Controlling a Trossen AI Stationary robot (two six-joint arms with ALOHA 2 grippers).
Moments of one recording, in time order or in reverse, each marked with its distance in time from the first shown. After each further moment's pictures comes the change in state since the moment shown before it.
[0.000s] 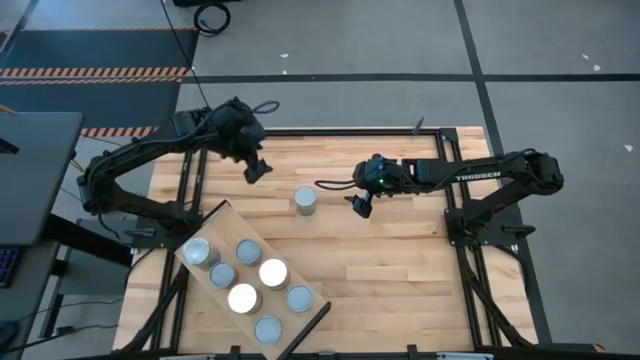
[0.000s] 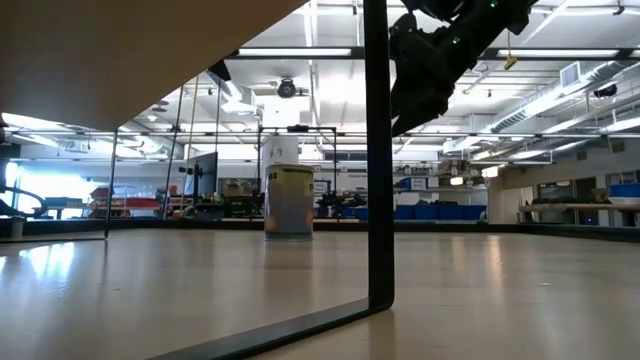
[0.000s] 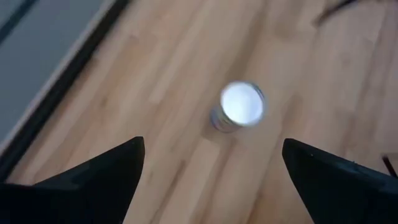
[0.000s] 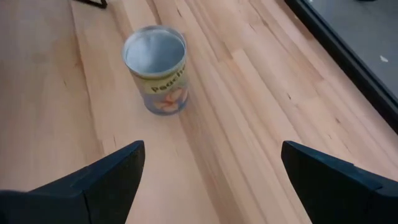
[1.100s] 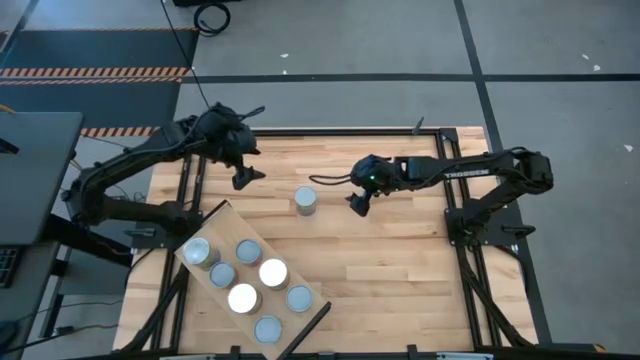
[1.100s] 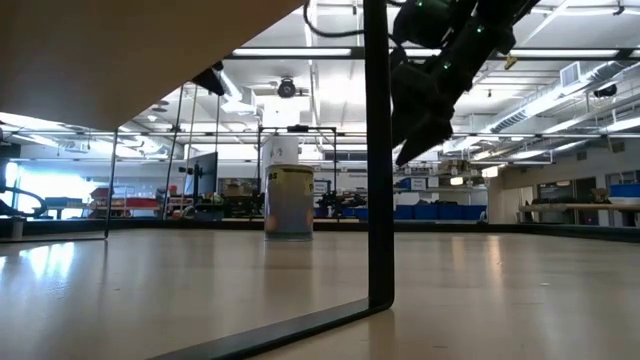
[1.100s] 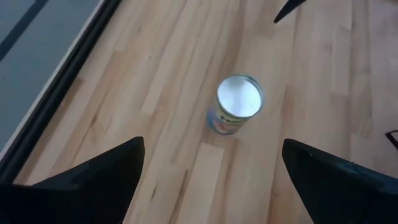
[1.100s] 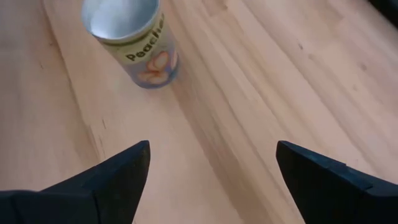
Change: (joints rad) left arm 0.105 -0.156 -0.263 0.187 0.169 0.211; right arm -0.066 0.081 -0.001 -0.040 -0.088 0.106
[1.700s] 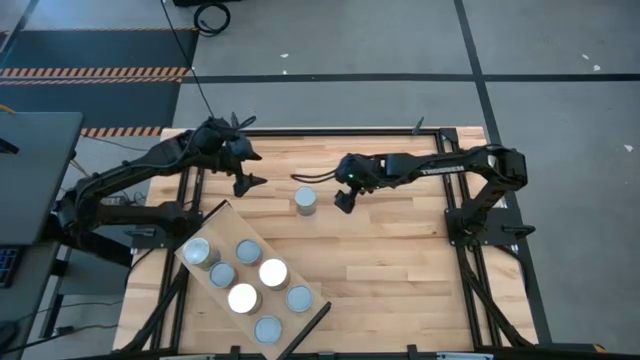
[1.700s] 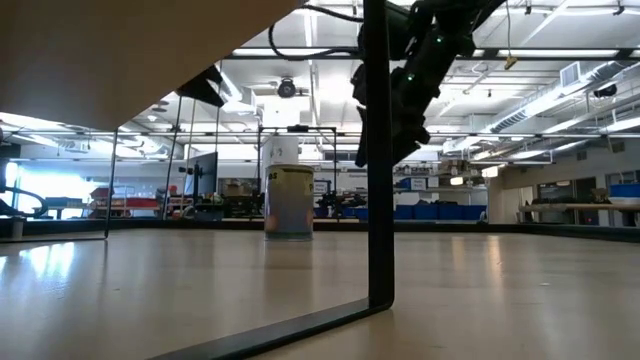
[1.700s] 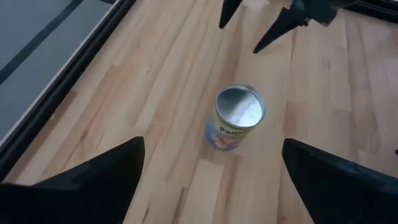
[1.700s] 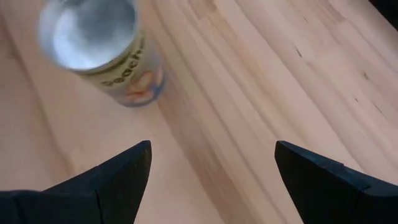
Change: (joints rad) left arm -0.004 -0.127 -0.243 0.252 0.013 -0.048; right arm -0.007 0.202 0.191 -0.087 0.037 0.031
